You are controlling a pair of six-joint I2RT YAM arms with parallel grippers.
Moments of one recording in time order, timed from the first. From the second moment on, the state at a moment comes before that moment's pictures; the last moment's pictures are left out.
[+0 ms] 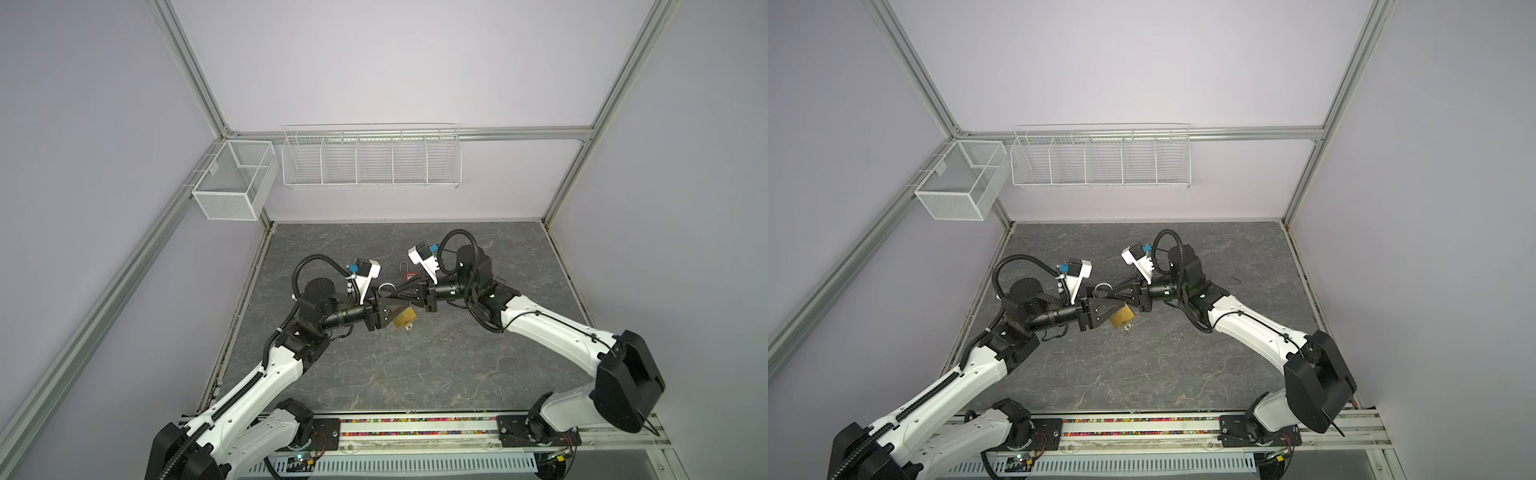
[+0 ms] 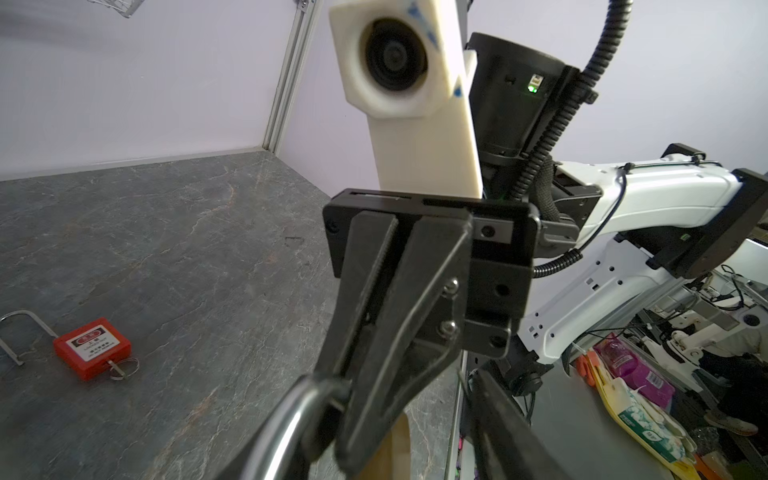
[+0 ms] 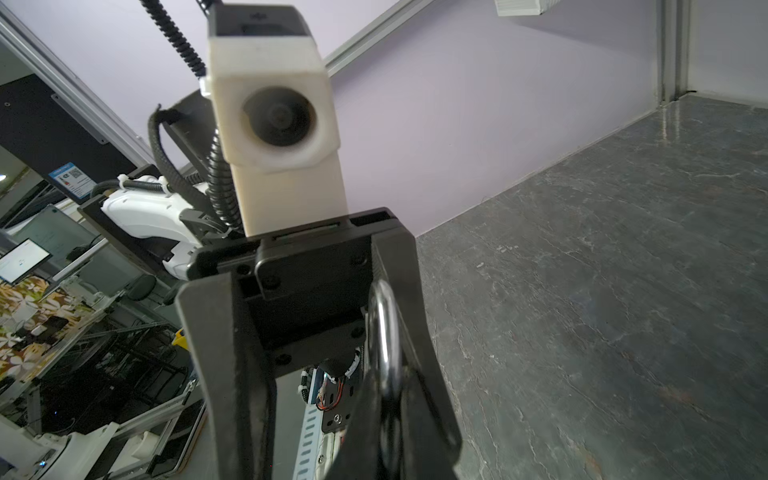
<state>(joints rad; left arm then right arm) -0.57 0.97 0.65 0.25 0.74 -0.40 0.69 1.43 1.01 0.23 -0.89 0.39</state>
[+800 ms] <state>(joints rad) -0.57 1.03 0.52 0.62 0.74 -0.49 0.58 1.33 0.84 0.64 -0.69 0.69</state>
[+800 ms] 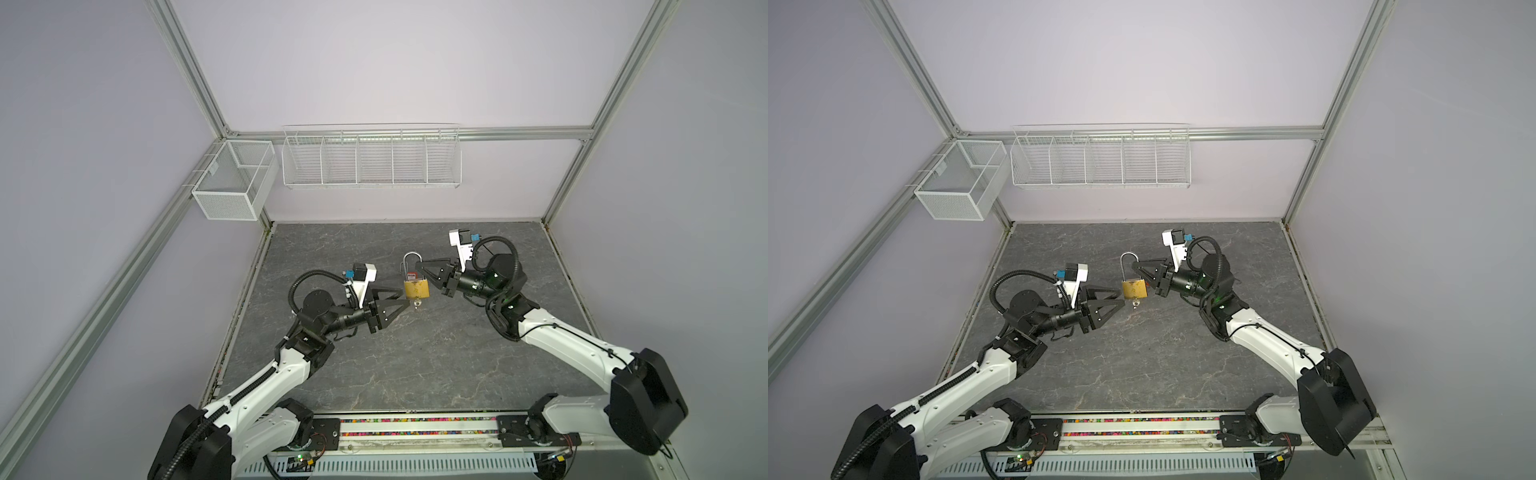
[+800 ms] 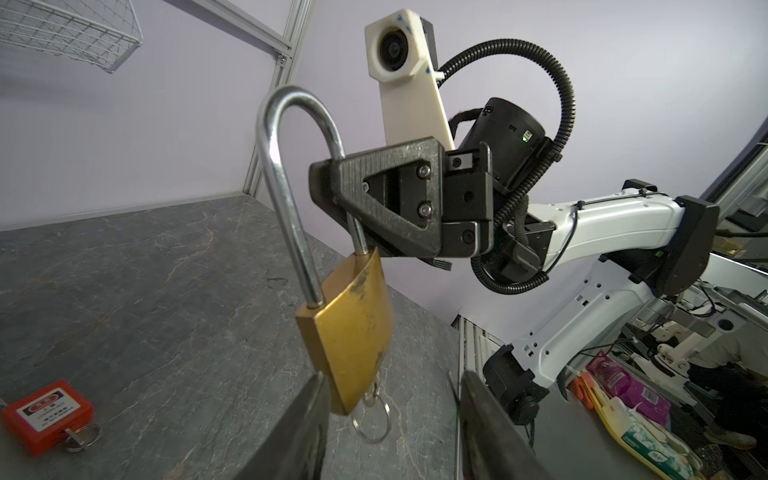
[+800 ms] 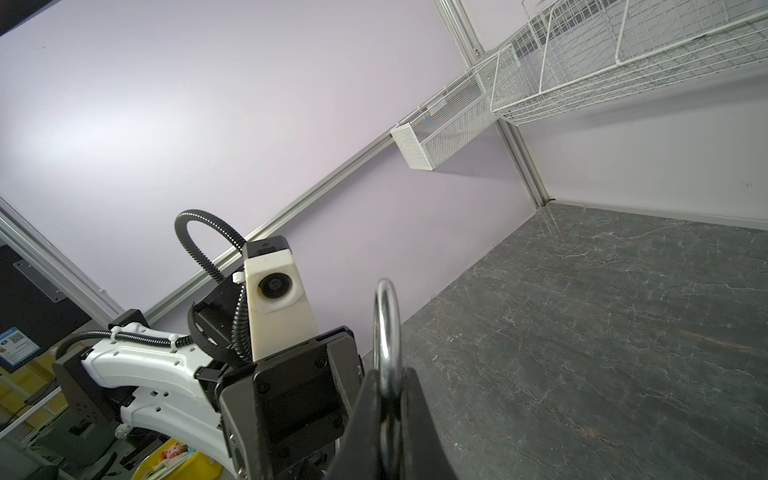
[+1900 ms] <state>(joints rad) -0.58 1.43 0.67 1.12 0.94 -0.82 0.58 1.34 0.89 0.71 -0.71 0.70</state>
